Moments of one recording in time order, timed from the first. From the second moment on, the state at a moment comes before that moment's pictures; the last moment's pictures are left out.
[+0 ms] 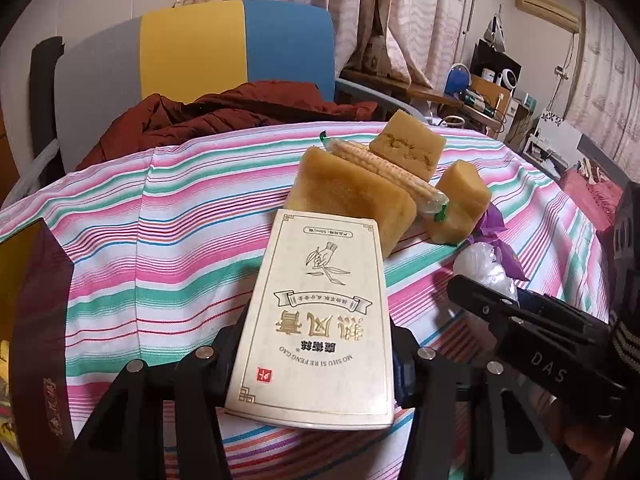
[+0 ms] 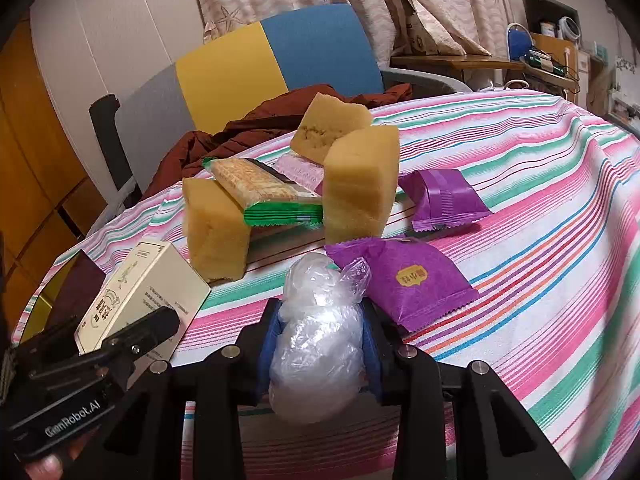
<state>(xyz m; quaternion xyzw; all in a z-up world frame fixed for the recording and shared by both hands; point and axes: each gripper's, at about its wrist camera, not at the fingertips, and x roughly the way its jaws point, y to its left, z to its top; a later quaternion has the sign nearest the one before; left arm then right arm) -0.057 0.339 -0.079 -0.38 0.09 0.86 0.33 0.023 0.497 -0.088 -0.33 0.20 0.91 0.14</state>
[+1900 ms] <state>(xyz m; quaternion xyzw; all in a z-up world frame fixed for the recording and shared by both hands) -0.003 0.090 -0.006 -0.30 -0.09 0.92 0.25 0.044 0.304 -0.025 -0.31 0.20 0.93 -0.06</state>
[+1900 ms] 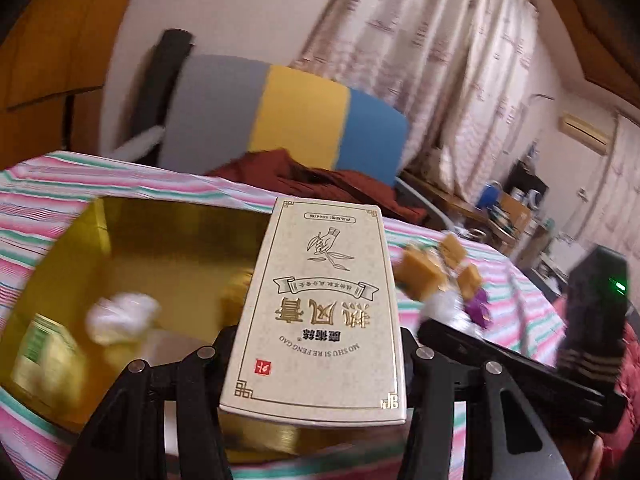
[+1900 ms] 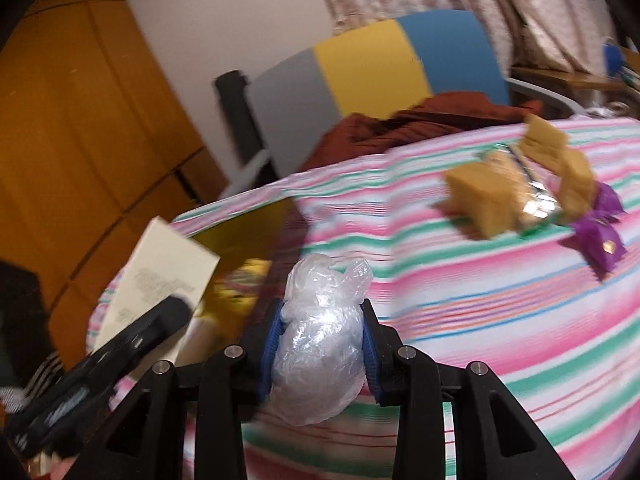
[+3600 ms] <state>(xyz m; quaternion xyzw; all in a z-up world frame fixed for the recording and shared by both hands) -0.023 0.056 -0.006 -0.32 -0.06 0.93 0.16 0.043 0.279 -0.035 -0.32 0.23 0.92 -0.07</state>
